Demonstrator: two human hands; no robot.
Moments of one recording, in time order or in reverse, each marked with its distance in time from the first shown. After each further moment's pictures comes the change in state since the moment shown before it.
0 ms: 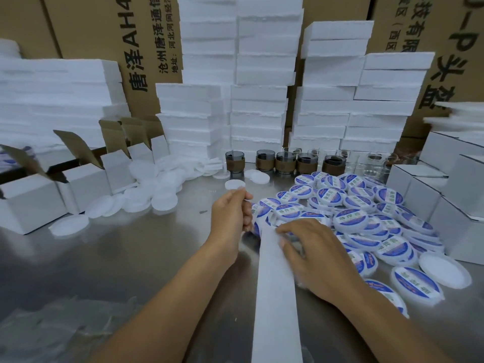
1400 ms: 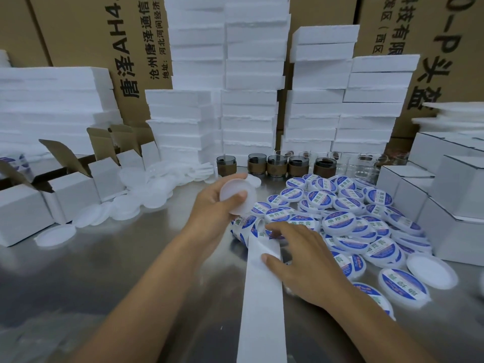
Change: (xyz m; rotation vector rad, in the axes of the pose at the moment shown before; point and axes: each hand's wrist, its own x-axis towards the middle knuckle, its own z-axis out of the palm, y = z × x) left_hand 0.001 0.025 -0.008 0.057 -0.288 0.153; right_hand -0.001 0.001 -0.001 0.065 -0.047 0.054
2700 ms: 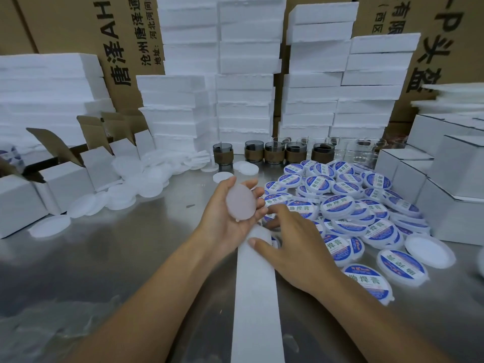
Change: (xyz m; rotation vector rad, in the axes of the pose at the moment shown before) left_hand -0.010 -0.019 0.017 -0.572 -0.071 -0.407; right_hand 0.000 -0.015 0.008 0.086 0.016 0.116
